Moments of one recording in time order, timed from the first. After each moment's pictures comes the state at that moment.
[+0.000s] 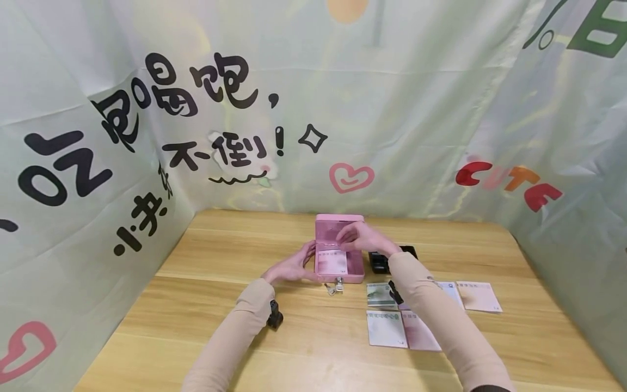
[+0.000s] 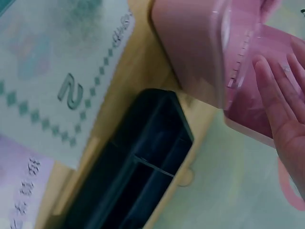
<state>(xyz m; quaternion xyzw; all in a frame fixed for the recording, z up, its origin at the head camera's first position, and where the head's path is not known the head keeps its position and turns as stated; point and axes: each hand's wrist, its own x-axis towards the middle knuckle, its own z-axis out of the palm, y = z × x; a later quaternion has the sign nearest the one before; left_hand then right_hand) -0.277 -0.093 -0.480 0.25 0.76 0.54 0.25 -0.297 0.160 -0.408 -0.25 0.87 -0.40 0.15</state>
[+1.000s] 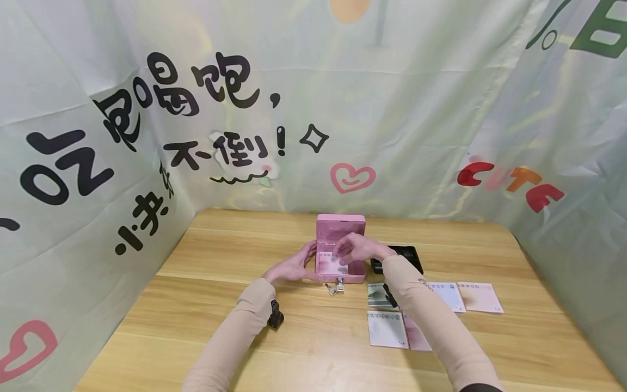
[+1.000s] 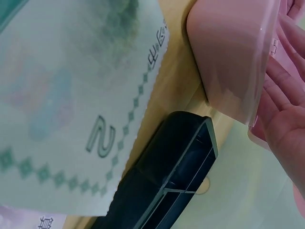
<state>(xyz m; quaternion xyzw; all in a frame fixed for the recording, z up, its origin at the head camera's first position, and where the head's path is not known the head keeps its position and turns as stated) -0.277 -0.094 -0.480 0.24 0.78 0.52 0.25 -0.296 0.150 -0.425 -0.26 0.87 -0.36 0.23</state>
